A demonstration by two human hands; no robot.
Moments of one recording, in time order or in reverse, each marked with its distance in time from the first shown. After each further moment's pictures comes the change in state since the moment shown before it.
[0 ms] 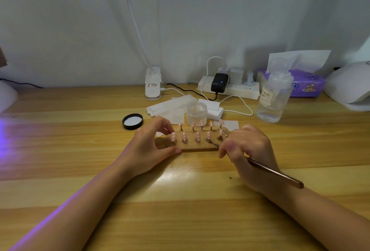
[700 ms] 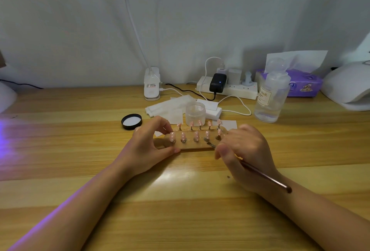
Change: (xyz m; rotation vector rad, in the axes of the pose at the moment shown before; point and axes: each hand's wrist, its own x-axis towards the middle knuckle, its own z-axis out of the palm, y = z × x) left_hand -0.002 0.003 0.000 0.015 0.023 0.001; right_hand 0.002 -0.002 0.000 -0.133 -0.008 -0.121
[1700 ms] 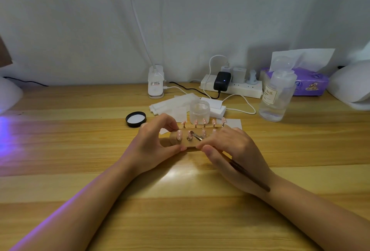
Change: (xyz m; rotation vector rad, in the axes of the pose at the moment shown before) left_hand 0.000 0.005 0.000 0.009 0.011 0.033; right_hand 0.005 -0.015 0.010 0.109 -0.140 0.066
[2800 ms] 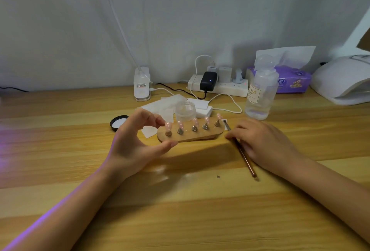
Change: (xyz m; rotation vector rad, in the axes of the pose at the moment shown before) left_hand 0.005 0.015 0.002 -0.196 0.182 0.117; right_hand -0.009 0.047 -0.064 -0.461 -0.504 0.274
